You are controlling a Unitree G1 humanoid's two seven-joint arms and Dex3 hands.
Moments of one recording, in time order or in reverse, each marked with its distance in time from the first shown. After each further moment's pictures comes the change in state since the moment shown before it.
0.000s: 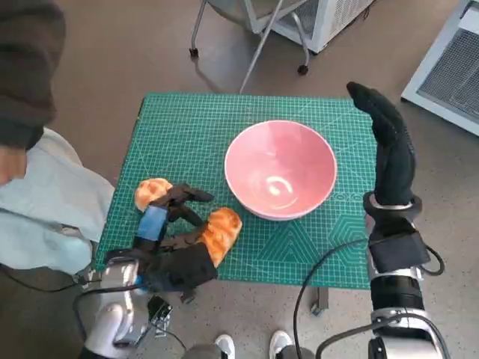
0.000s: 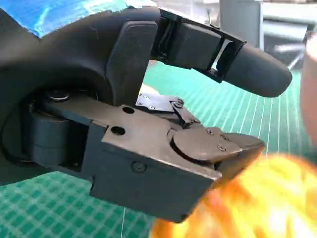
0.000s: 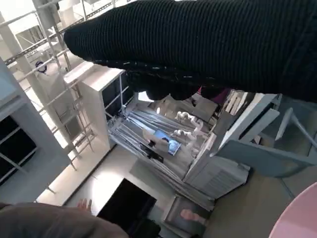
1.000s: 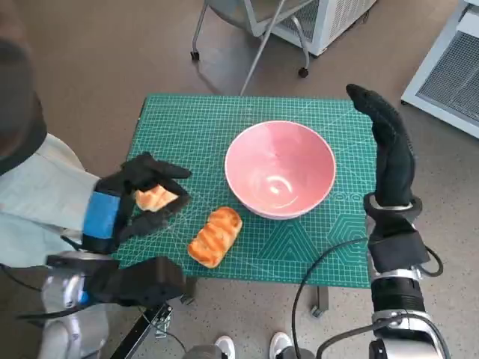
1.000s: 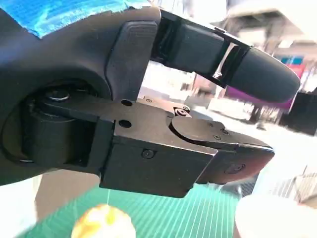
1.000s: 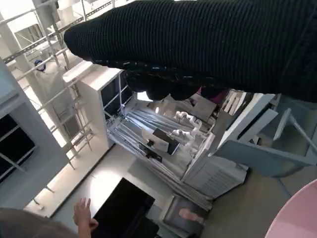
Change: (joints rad) left arm 0.015 0.109 0.231 -0.407 -0.177 -0.170 -0.024; right arm 0.010 -0.003 0.000 -0.019 -0.008 0.020 0.000
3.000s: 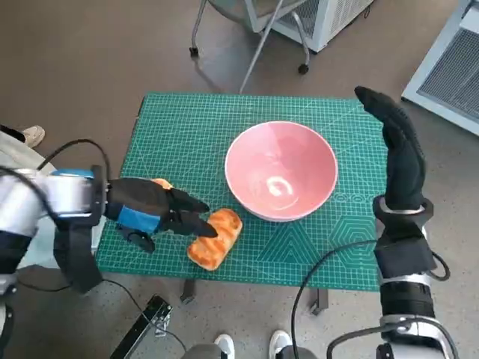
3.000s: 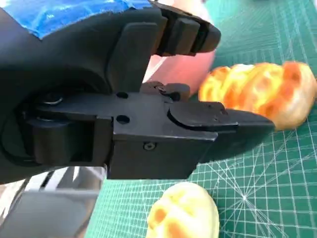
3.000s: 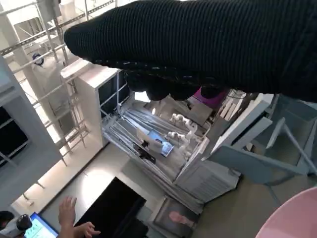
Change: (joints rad) left arm -0.875 0.495 -0.701 0.978 0.789 -1.341 0.704; right arm 0.039 -0.039 -0.024 -0.053 -0.026 0.003 -0.001
